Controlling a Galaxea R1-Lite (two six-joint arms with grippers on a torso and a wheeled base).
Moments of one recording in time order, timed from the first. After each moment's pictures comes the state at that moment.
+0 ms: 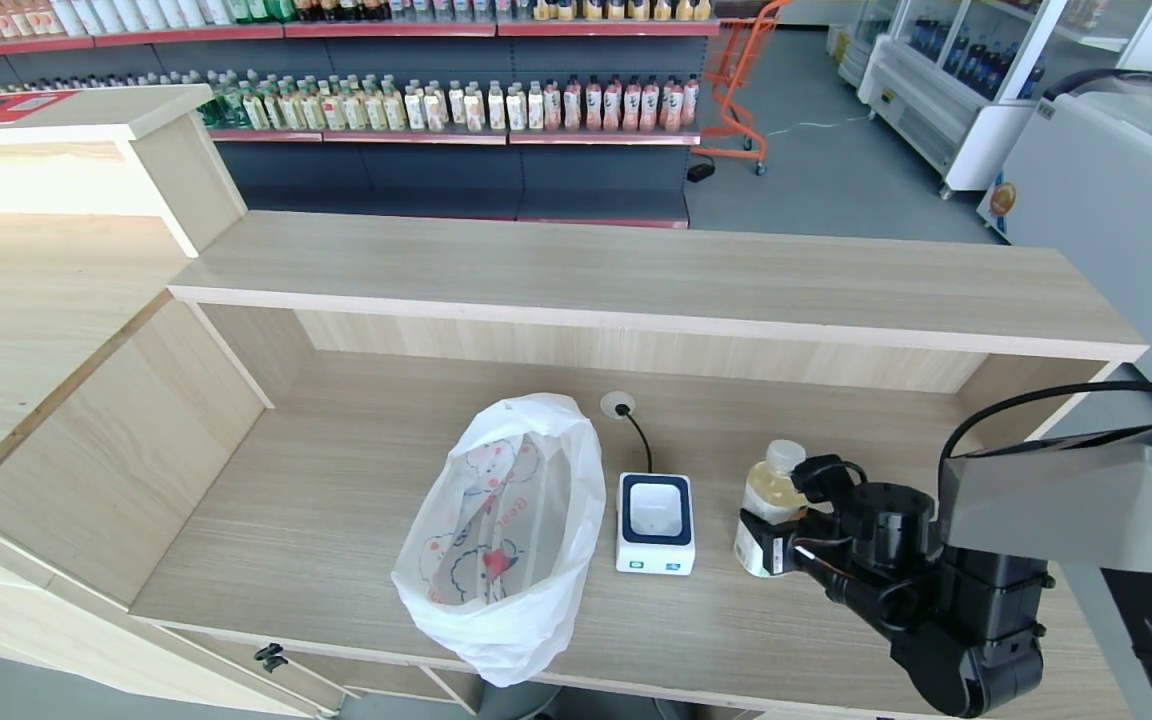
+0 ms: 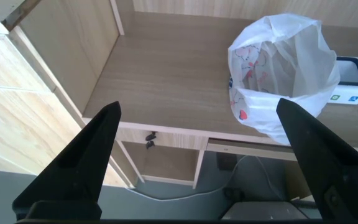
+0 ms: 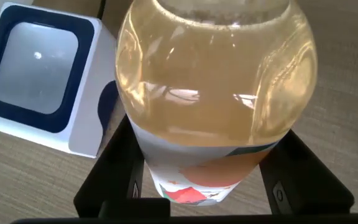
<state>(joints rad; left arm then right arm) 0.00 0.00 0.00 0.00 0.00 0.00 0.29 2.43 -0.57 -1.56 -0.03 0.00</state>
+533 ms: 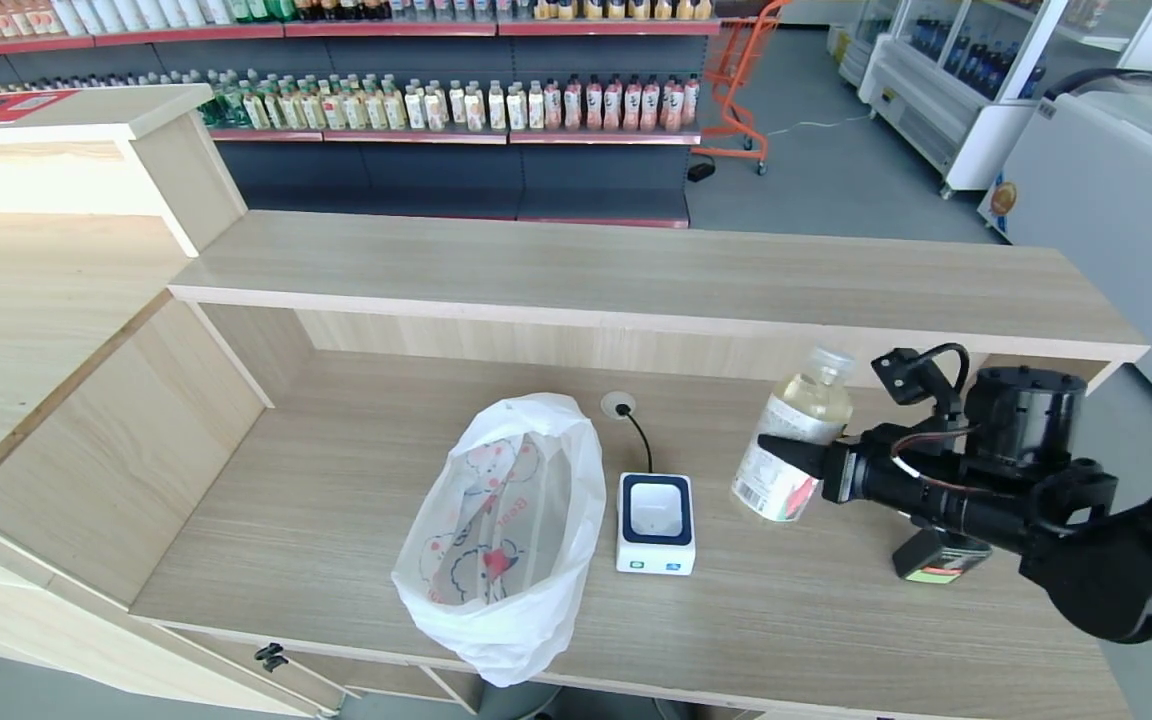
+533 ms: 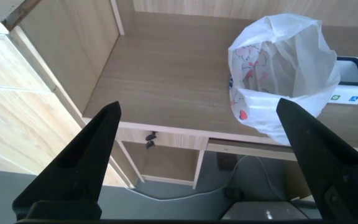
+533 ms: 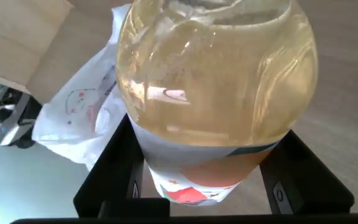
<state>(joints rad) 0.00 0.00 0.00 0.00 0.00 0.00 0.21 1.87 -0.59 -1.05 0.47 0.15</state>
